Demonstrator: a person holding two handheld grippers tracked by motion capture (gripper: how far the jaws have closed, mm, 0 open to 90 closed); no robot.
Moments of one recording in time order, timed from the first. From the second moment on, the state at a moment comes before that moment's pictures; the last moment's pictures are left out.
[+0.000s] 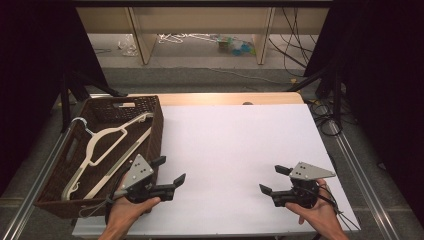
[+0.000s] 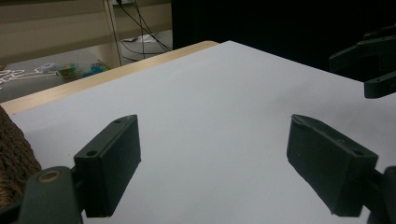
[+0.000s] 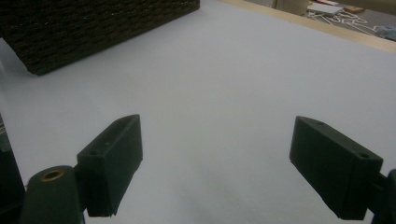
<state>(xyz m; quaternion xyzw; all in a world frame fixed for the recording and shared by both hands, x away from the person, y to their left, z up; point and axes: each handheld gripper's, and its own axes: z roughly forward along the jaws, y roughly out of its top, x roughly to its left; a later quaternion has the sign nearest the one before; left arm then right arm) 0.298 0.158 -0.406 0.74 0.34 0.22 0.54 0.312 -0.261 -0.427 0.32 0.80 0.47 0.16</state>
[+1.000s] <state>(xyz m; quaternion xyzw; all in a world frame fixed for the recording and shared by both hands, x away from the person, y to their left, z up) 0.275 0.157 -0.429 0.74 0.33 0.23 0.54 0.284 -0.255 -0.426 0.31 0.80 0.49 0.17</state>
